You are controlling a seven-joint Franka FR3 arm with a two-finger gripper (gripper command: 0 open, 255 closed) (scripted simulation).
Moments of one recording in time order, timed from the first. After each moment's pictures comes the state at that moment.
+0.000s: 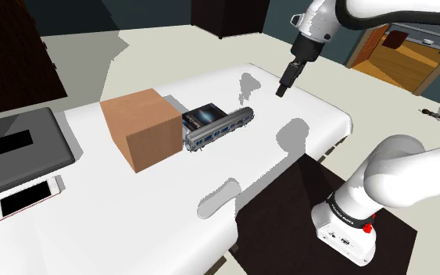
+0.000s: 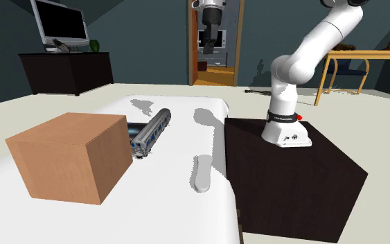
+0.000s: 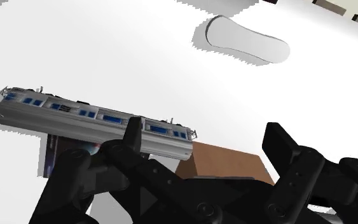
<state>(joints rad) 0.07 -0.73 0.01 -2.45 0.09 1.81 -0.21</state>
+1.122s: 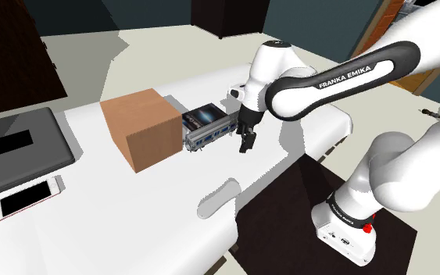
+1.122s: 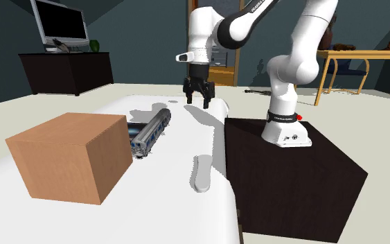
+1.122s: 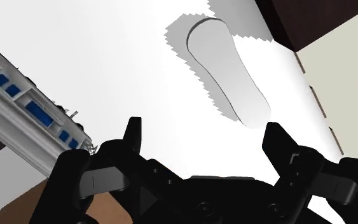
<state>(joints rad) 0.29 -0.34 0.10 -2.64 0.10 2.36 -0.58</state>
